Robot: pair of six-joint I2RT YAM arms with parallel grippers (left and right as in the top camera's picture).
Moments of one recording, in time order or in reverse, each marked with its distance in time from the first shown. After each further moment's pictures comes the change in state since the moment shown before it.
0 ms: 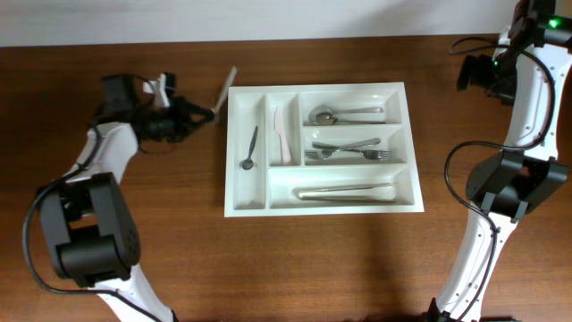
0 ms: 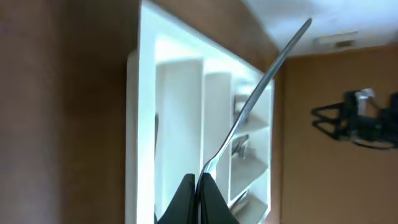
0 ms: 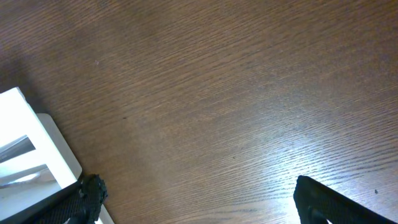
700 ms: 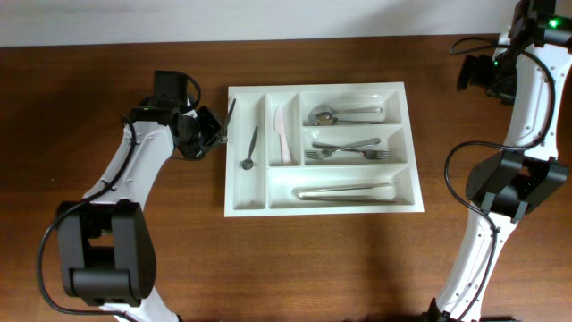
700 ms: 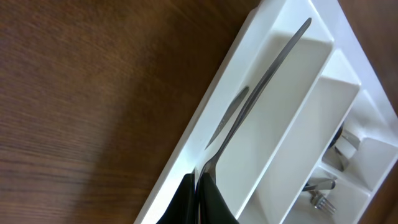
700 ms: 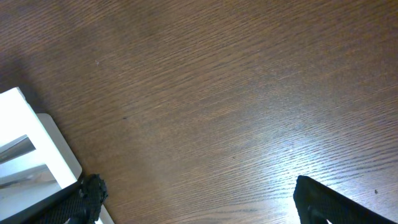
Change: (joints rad) left arm -0.215 -0.140 0.001 -0.274 -0.621 -0.345; right arm 0.000 0.000 0.000 0.000 0.000 0.000
